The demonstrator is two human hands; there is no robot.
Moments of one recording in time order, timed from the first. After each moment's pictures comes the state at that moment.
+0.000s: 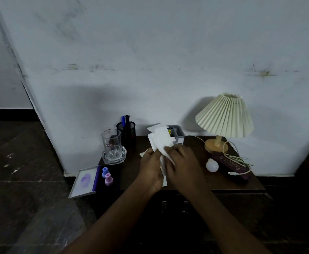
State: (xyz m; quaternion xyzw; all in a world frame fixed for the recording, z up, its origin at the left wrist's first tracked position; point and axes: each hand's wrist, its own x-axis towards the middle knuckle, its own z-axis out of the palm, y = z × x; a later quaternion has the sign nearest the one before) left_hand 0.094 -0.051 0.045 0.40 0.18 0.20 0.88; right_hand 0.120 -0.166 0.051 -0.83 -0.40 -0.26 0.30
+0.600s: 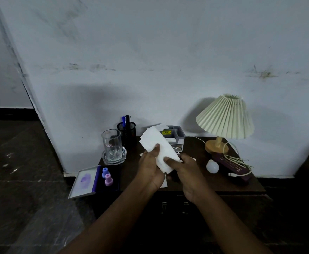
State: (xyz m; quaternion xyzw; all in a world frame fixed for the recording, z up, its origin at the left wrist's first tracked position) left_hand 0.098 -0.046 0.050 0.30 0.18 0.17 0.92; right_hand 0.126 -0.156 0.046 -0.64 -0.09 0.20 0.74
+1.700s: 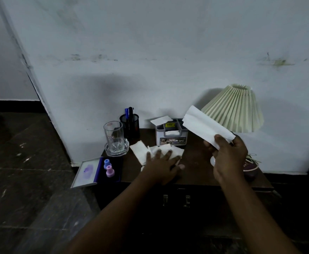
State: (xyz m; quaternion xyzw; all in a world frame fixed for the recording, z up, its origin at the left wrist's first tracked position) left_hand 0.132 -0.022 -0.023 1.00 0.06 -0.02 0.07; right_hand 0.182 -0.214 0.066 -0.47 0.00 -0.06 0.88
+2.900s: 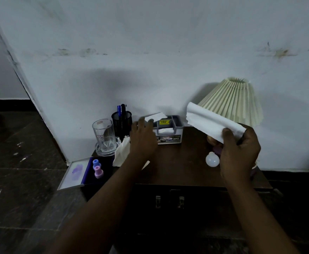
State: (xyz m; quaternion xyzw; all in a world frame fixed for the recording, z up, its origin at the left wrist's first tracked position) left_hand 0.175 0.011 0.028 0.94 0.21 0.27 0.10; right_hand 0.197 -0.244 0.064 -0.64 -0.10 -0.28 0.71
